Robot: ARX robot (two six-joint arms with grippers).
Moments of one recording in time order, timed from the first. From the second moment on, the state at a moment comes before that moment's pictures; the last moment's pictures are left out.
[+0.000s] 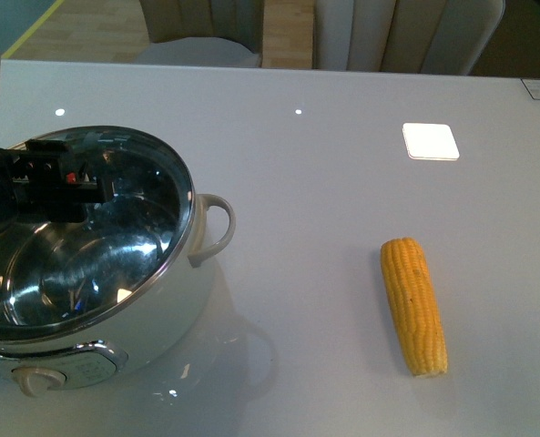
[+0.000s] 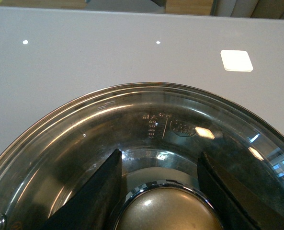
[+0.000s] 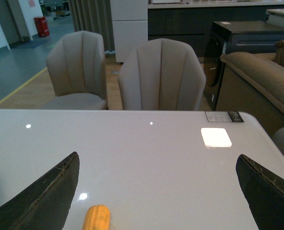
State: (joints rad) left arm -0.19 1.97 0.45 1.07 -0.10 -0.06; right arm 0.00 0.01 0.02 0.00 0.00 0.00
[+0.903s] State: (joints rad) left arm -0.12 1.62 0.49 0.80 -0.05 -0.03; right arm 0.00 0.01 0.02 0.00 0.00 0.00
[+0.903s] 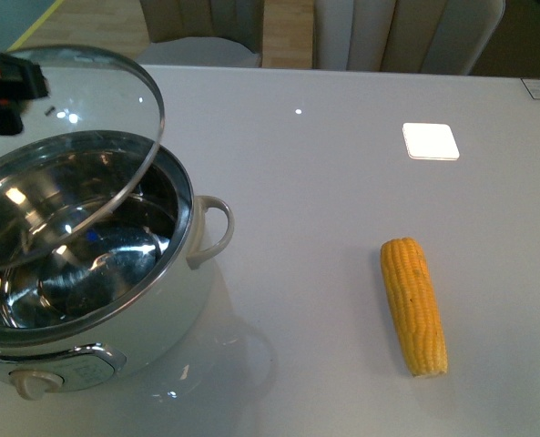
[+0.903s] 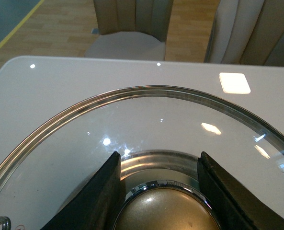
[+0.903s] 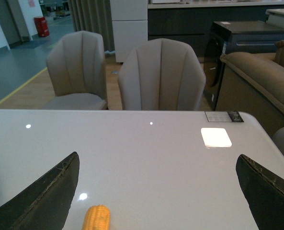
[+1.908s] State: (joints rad) left arm 0.77 2.13 0.59 1.18 0.28 0.16; right arm 0.00 0.01 0.02 0.00 0.00 0.00
